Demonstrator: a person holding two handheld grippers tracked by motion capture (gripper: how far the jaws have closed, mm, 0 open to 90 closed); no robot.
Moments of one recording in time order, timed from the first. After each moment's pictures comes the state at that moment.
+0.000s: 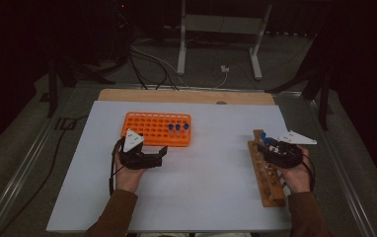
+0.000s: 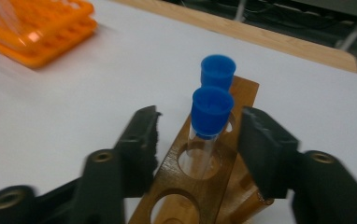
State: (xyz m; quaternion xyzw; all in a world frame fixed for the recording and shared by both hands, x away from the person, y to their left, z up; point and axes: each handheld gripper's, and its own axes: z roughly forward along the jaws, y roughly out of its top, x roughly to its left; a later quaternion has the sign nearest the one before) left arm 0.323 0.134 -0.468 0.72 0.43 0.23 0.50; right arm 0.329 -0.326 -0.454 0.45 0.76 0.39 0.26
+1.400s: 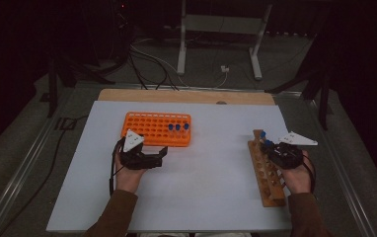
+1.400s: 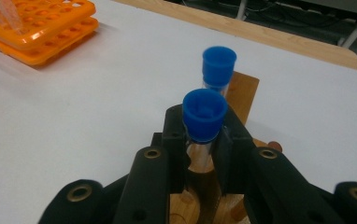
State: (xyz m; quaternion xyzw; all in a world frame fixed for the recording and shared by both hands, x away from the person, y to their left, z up) left arm 0.322 0.134 -0.469 0.72 0.44 0.22 0.50; right arm 0.327 -0.329 -0.454 0.45 0.76 0.39 0.26
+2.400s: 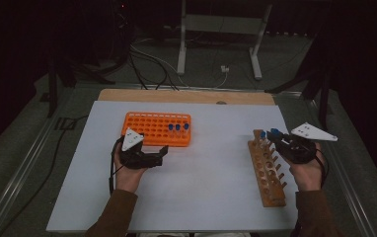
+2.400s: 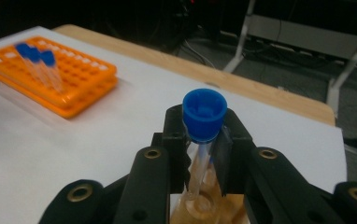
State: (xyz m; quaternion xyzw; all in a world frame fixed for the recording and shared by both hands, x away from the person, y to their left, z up) left arm 0.318 0.131 -0.454 0.71 0.43 0.22 0.51; right arm 0.311 -0.329 -0.395 0.42 0.73 0.45 0.29
